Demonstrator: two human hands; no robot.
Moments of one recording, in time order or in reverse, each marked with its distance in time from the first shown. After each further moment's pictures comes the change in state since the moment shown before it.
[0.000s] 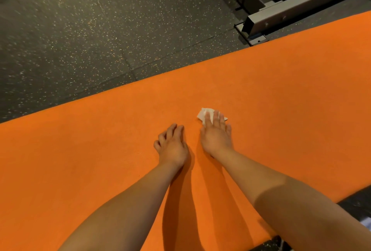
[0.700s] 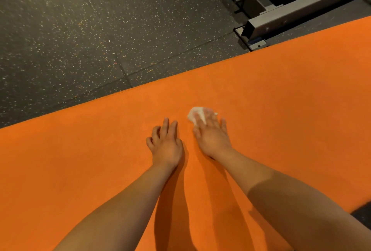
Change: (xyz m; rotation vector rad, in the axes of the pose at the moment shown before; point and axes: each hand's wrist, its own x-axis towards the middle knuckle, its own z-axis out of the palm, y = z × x) left_hand 0.044 -0.004 -0.006 0.024 0.056 0.014; right_hand 0.042 -0.002 -0.005 -0.073 0.053 -0.191
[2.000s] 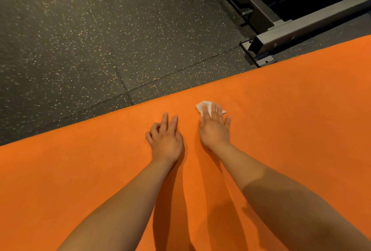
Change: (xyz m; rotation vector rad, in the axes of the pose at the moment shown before) left_hand 0.086 0.009 -0.019 0.014 0.089 0.021; right_hand 0.089 -0.012 -0.030 0.102 0.079 0.191
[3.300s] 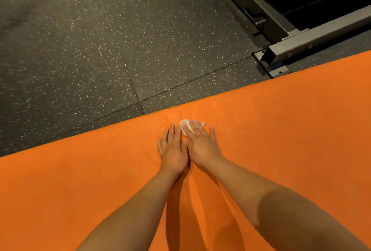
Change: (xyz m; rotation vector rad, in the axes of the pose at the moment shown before) left_hand 0.009 -0.005 0.005 -0.233 -0.024 0.009; right_hand 0.000 -0.036 0.018 -0.017 -0.092 -0.394
